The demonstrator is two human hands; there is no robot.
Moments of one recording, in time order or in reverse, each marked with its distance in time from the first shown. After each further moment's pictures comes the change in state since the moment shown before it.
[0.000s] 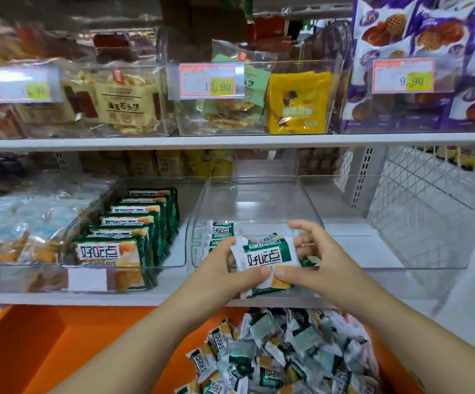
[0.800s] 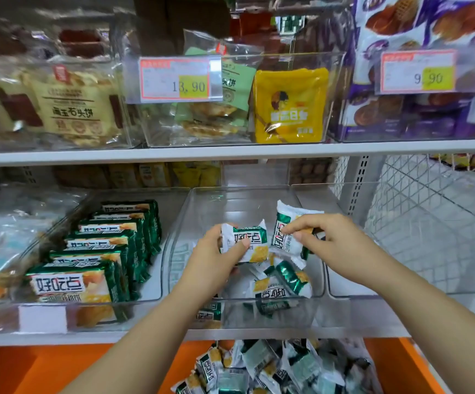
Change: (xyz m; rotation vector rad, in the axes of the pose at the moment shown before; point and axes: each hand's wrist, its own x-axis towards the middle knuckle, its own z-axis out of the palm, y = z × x) left_hand 0.101 -0.018 -0.008 0.200 0.267 0.067; right_hand 0.072 -0.001 -0.051 -0.461 0.034 -0.157
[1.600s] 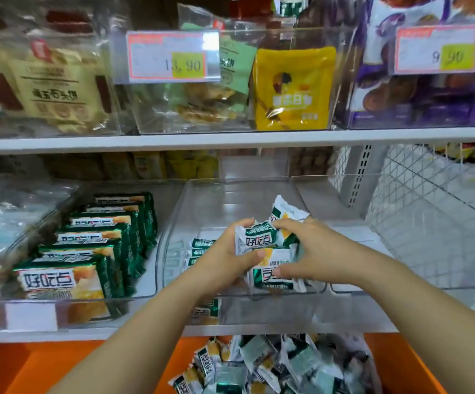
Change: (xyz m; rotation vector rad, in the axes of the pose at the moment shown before) left_hand 0.015 -0.015 0.010 -0.052 -0.308 -0.043; right_hand 0.012 -0.002 0.019 -0.328 -0.323 0.117
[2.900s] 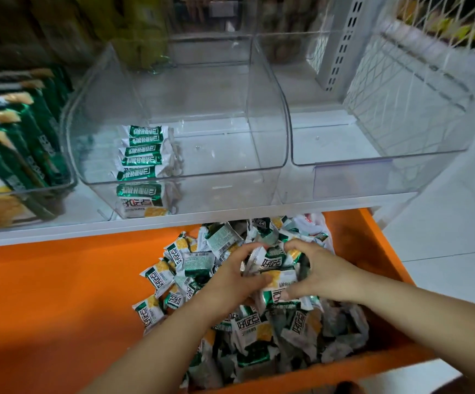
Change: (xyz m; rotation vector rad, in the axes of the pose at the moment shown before) left_hand -0.075 -0.143 0.144 -0.272 -0.227 -0.466; right_hand -0.093 0.115 0.177 0.424 -0.328 0.334
